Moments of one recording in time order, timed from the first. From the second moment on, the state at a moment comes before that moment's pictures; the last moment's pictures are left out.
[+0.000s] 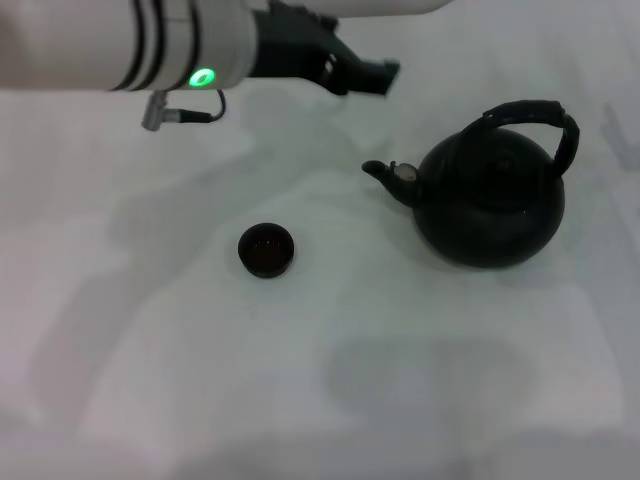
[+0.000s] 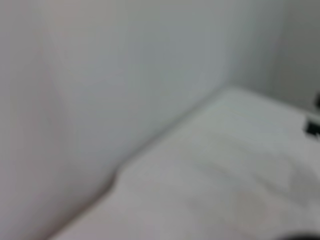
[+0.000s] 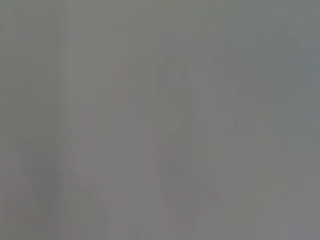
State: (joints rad) left arm -0.47 -2.08 1.72 1.49 2.33 0.90 -2.64; right arm 0.29 2.02 -1.92 -0.22 0.42 -1.16 0.19
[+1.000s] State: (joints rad) left arm -0.29 -2.08 1.69 1.14 1.23 0.33 -1.64; right arm 0.30 2.02 -1.92 -0.23 0.45 -1.17 0.21
